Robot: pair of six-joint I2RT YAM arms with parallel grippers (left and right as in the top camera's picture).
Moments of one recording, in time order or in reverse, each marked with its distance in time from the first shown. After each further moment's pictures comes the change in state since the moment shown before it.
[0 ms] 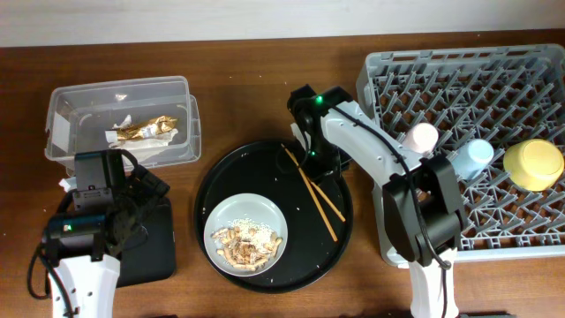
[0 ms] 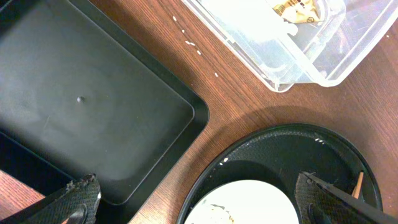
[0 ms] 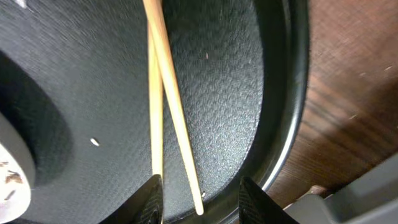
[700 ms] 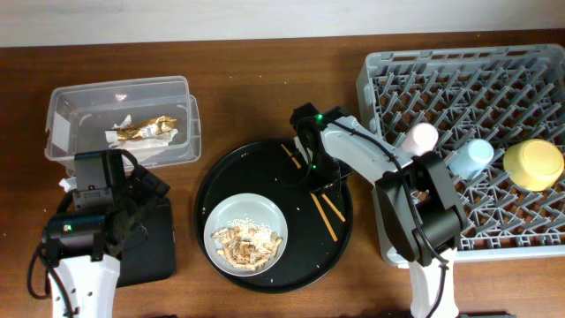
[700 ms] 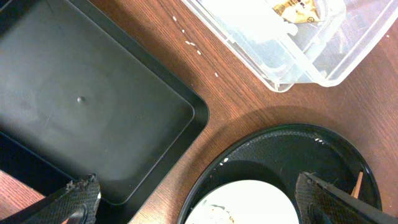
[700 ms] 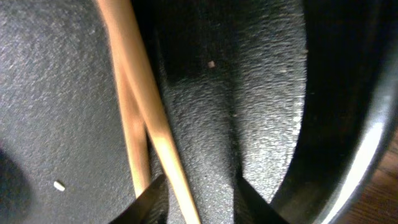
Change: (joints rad) left arm 0.000 0.000 0.000 0.000 0.000 0.000; right arm 0.000 0.002 -0.160 0.179 -0.019 0.040
